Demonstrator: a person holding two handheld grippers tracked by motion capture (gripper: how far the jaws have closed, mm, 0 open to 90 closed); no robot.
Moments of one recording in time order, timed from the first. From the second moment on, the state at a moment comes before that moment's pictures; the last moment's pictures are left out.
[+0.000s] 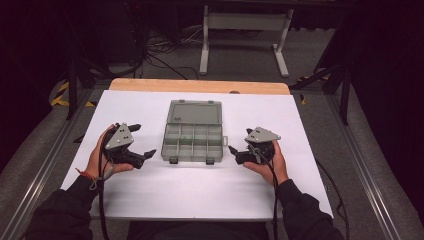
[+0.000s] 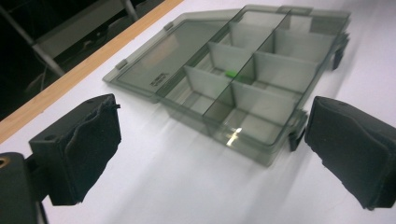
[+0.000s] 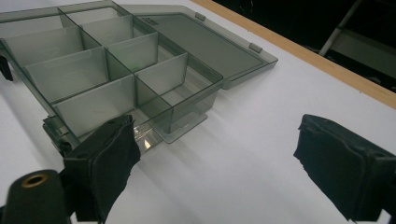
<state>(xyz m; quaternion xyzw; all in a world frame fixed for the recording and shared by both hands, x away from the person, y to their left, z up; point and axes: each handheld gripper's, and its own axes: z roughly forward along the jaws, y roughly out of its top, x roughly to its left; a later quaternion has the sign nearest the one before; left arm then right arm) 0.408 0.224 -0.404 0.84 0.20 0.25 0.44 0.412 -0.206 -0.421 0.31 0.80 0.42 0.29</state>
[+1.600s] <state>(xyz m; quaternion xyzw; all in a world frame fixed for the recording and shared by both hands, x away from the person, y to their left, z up) 0.527 0.227 -0.403 0.83 0.30 0.22 0.41 0.530 -0.183 -0.398 0.37 0.80 0.37 0.30</state>
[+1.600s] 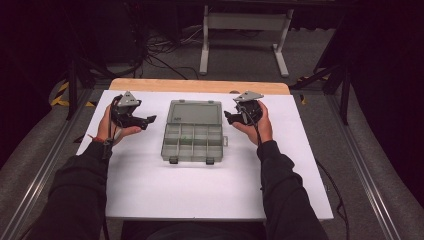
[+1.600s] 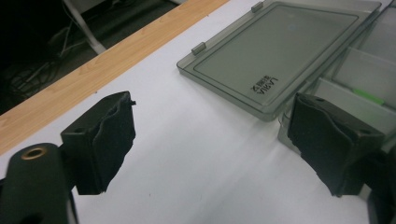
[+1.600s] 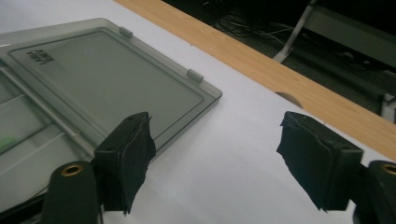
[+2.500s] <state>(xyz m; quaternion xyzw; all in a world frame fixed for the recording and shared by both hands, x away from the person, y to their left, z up) 0.556 0.201 -0.450 0.88 0.31 0.14 0.33 0.549 -0.166 -0.439 0.37 0.85 0.30 0.21</state>
